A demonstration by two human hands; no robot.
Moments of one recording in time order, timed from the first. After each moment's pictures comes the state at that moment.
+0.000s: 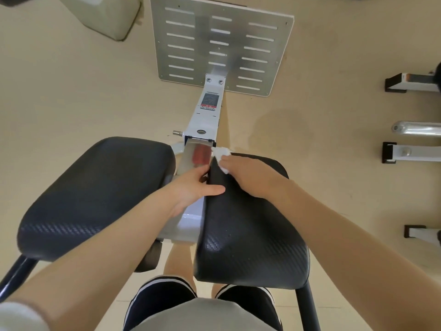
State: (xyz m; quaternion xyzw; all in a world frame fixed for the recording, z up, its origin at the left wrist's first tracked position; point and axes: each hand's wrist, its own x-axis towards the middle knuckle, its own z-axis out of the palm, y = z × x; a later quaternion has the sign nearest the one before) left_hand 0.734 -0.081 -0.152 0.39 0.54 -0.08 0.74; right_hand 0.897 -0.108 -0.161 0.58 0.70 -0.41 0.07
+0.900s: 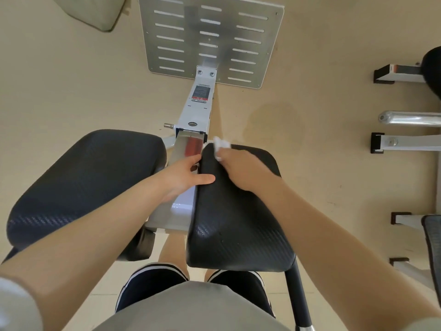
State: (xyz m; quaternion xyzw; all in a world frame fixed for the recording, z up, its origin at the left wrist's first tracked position) left_hand 0.735 -0.079 -0.146 0.46 0.53 -0.11 0.70; right_hand 0.891 -0.116 -0.142 0.66 0.62 -0.42 0.07
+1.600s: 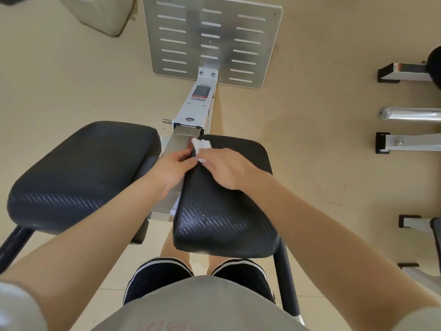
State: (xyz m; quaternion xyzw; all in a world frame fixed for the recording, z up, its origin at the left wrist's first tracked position) left_hand 0.751 -0.110 -0.119 0.40 0.63 0.00 0.66; right_hand 0.887 -0.140 -0.137 0.60 0.66 -0.46 0.02
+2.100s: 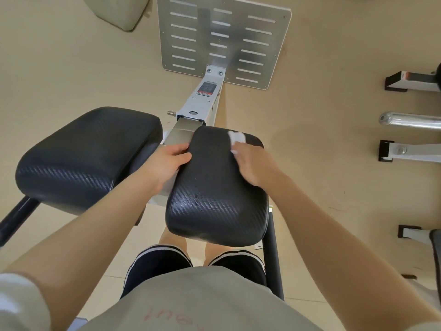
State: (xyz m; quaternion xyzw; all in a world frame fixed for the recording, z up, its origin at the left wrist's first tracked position) left_hand 0.752 -0.135 -0.101 0.37 0.66 0.06 0.65; right_hand 0.932 -0.175 -0.127 0.68 0.60 -0.41 0.03
